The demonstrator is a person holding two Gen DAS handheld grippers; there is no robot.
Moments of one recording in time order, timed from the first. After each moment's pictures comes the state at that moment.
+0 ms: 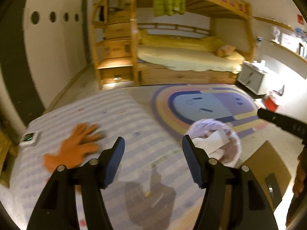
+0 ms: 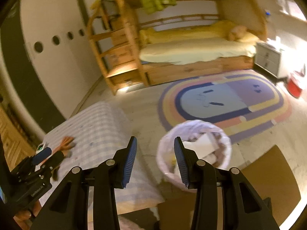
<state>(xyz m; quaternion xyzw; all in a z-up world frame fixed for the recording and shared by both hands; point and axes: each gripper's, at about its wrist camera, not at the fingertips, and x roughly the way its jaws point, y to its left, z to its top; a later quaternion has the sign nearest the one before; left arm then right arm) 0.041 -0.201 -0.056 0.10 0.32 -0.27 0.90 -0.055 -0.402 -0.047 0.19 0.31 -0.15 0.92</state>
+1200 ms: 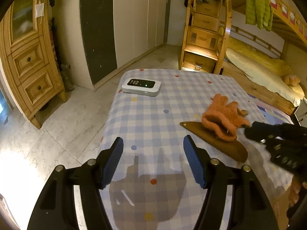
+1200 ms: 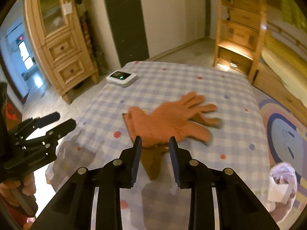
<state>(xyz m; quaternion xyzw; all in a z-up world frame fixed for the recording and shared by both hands) 0.101 0.049 -0.090 0.01 0.38 -0.04 0.93 0.118 -0.125 -0.094 -0.02 0.41 0.17 0.89</state>
